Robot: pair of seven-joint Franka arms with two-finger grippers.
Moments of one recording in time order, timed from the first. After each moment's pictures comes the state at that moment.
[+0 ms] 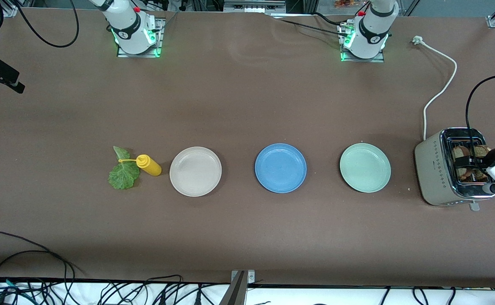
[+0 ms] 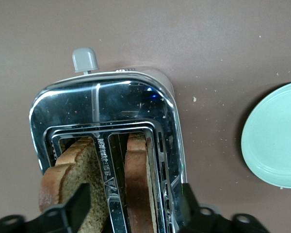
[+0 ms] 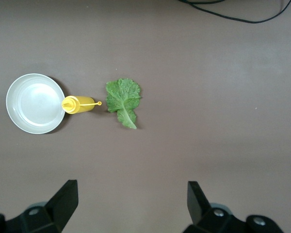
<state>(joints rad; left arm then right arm) 0.33 0.49 -0.13 -1.48 0.21 1.82 0.24 0.05 -0.04 -0.10 -1.54 0.00 1.54 0.00</state>
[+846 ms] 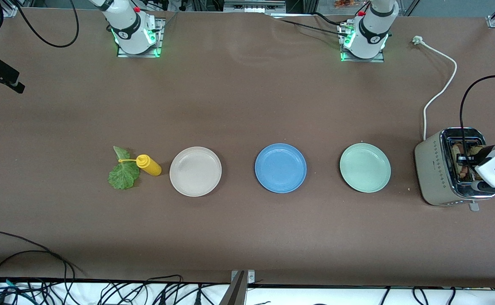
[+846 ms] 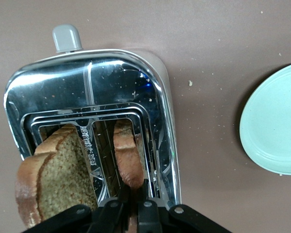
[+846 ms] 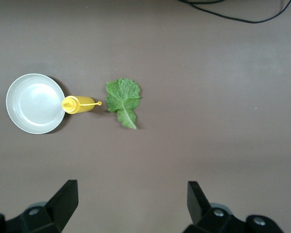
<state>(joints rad) 0.32 0.49 -0.13 -1.50 0.24 1.78 0.23 0.05 -0.04 -0.10 -1.54 0.00 1.54 0.00</state>
